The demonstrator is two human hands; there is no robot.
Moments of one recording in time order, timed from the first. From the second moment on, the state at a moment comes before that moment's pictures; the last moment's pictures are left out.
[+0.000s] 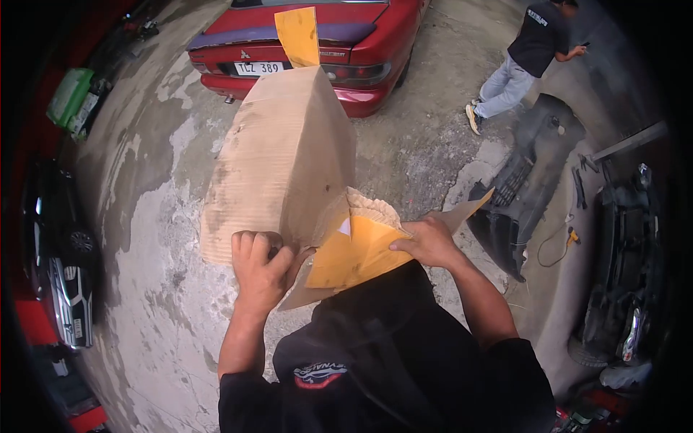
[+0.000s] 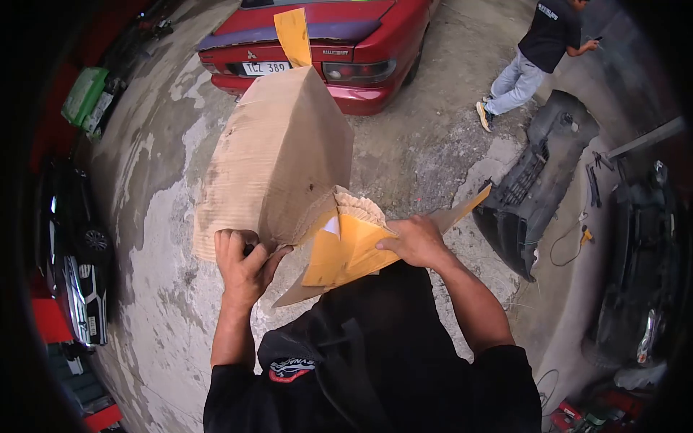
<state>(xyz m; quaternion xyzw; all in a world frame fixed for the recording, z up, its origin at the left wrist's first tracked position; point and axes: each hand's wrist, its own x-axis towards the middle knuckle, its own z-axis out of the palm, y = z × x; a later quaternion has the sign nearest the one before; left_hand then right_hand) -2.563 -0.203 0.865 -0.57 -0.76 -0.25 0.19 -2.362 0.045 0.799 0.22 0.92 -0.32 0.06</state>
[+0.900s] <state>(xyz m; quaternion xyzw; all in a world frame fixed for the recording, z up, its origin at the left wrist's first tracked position) -2.632 -0.036 0.801 -0.49 -0.78 -0.26 -0.29 -2.556 0.108 0.719 0.14 0.88 -0.37 -0.27</state>
